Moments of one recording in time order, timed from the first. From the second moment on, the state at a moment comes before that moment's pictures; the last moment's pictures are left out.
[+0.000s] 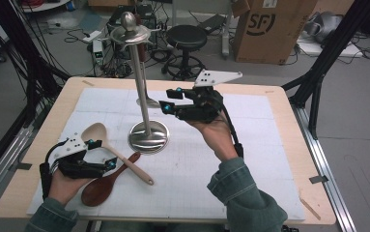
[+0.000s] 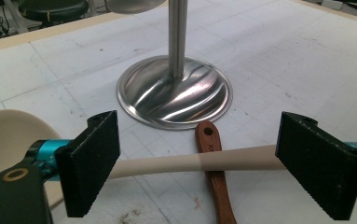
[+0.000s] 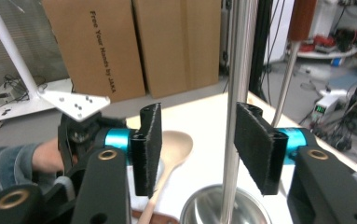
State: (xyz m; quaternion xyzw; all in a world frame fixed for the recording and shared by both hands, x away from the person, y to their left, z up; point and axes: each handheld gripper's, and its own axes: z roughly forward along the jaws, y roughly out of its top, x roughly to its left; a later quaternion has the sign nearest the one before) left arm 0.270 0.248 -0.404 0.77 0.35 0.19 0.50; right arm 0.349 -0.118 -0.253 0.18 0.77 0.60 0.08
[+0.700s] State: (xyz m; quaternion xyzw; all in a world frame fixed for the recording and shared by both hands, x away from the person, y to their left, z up) left arm 0.268 0.244 -0.404 0.77 0.35 0.19 0.50; right arm 0.327 -0.124 -0.312 0.21 0.79 0.57 0.07
